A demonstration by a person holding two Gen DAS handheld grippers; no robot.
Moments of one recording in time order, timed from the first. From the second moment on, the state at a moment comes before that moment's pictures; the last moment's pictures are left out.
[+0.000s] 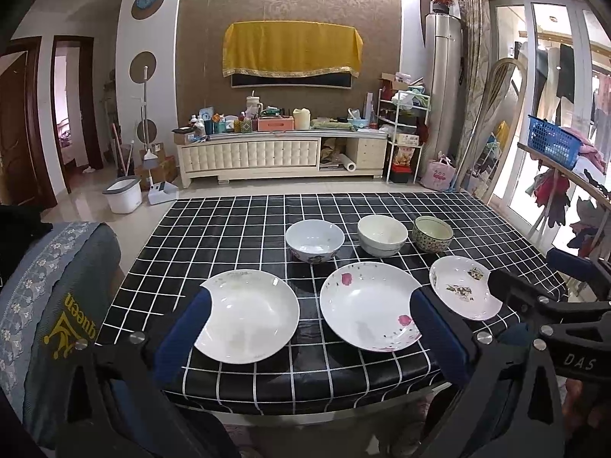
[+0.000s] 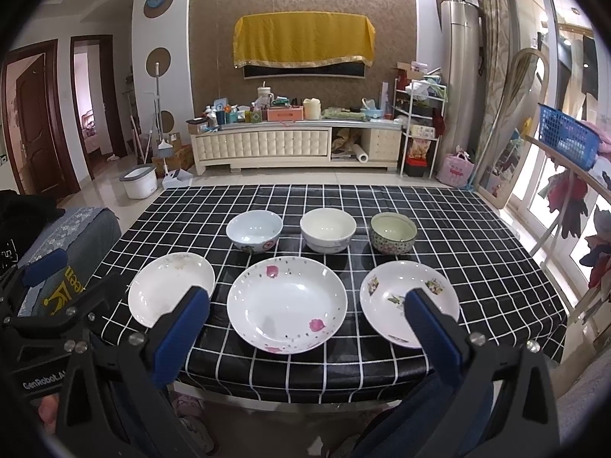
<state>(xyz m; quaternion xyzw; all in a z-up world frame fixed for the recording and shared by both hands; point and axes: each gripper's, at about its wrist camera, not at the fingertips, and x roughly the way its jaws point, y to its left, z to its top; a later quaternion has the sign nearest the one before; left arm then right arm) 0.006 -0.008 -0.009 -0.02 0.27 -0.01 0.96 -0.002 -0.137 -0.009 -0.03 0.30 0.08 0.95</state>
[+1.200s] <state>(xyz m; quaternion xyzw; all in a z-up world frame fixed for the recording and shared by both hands) 0.088 0.063 -0.001 -0.05 0.31 0.04 0.95 0.104 -0.069 -0.013 -0.05 0.33 0.14 0.93</state>
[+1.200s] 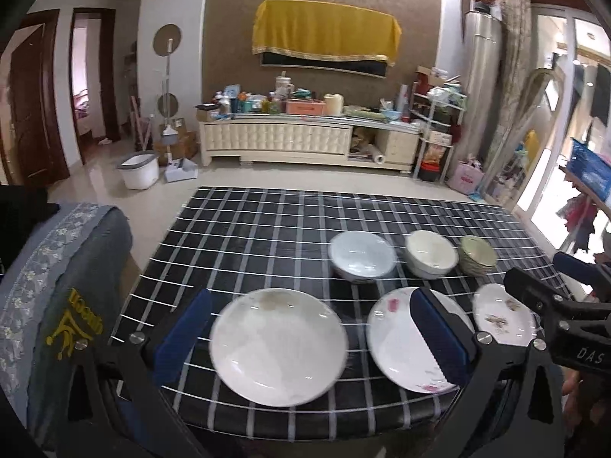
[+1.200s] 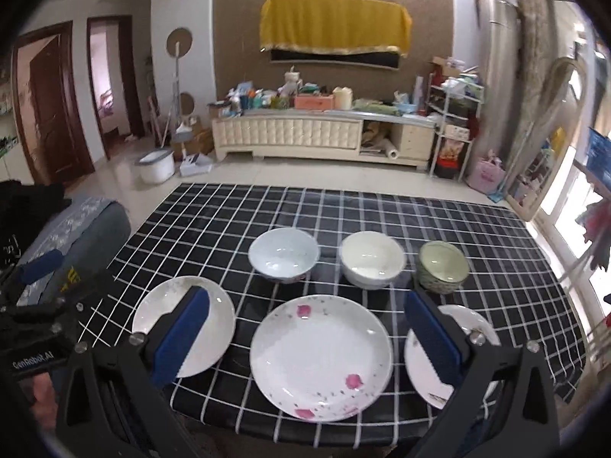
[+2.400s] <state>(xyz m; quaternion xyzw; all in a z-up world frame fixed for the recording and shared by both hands) 0.148 0.178 -0.167 -0.13 0.50 0.10 0.85 0.189 0.052 -0.166 -0.15 0.50 0.22 0.82</state>
